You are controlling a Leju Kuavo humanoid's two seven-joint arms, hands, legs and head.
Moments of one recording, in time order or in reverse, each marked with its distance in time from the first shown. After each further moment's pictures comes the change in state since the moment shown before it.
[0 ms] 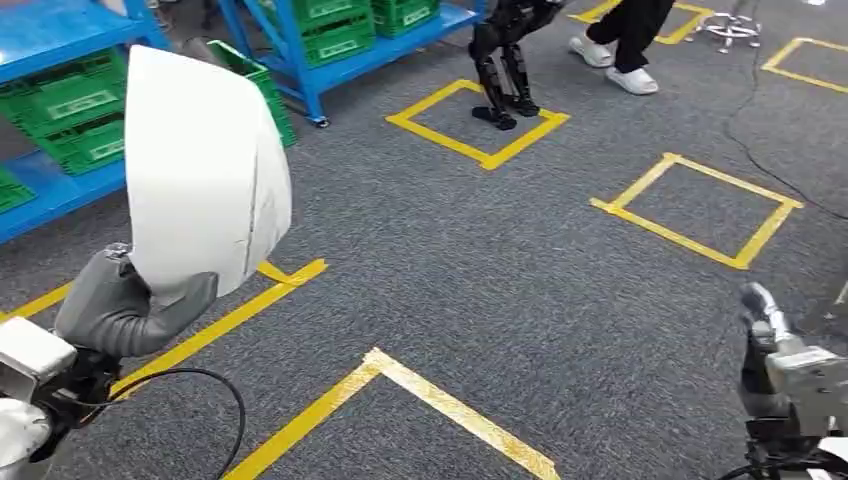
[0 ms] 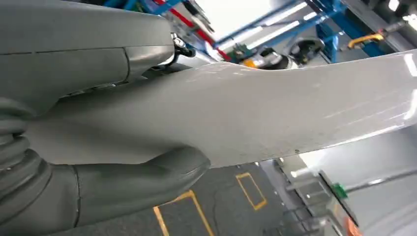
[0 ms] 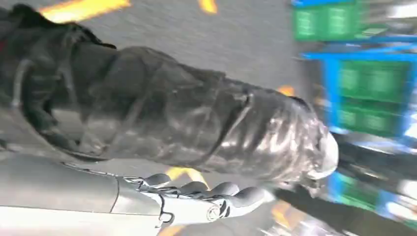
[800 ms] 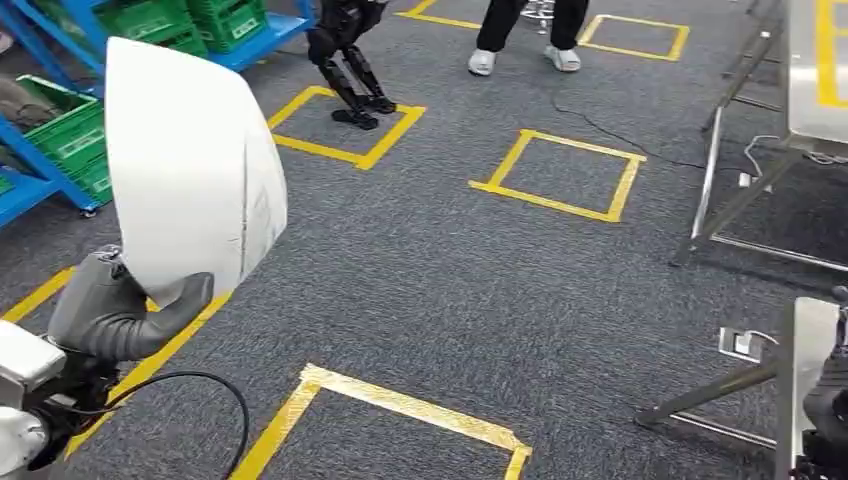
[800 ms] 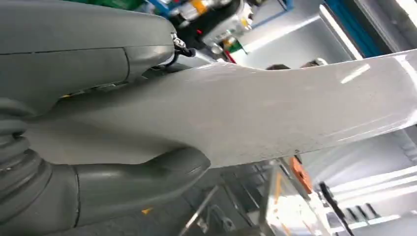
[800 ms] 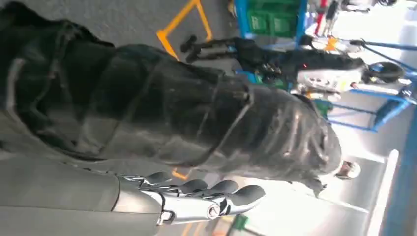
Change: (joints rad) left arm 0.021 -0.037 0.016 -0.041 -0.009 -0.007 0.021; right arm 0.057 0.063 -0.010 -0.290 0.016 -0.084 -0.090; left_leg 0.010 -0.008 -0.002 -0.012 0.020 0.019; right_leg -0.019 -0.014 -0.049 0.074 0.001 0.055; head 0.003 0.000
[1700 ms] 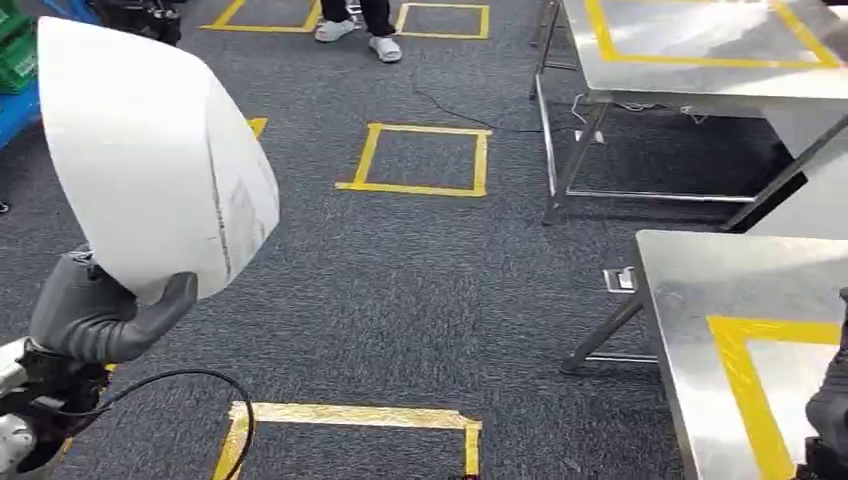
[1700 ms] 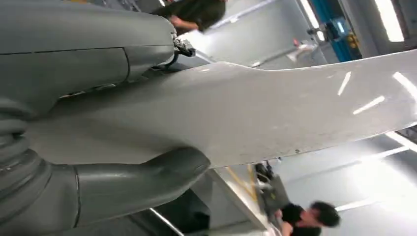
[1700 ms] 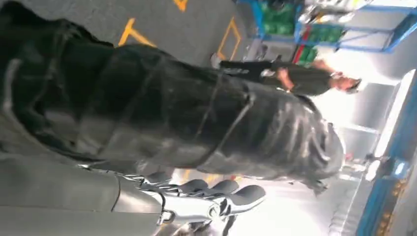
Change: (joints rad) left arm 0.002 -0.014 0.012 -0.018 0.038 -0.004 -0.042; right arm 0.036 0.009 0.031 -0.050 -0.009 -0.028 -0.005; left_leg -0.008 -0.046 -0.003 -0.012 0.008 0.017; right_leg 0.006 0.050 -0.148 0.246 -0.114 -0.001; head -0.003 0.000
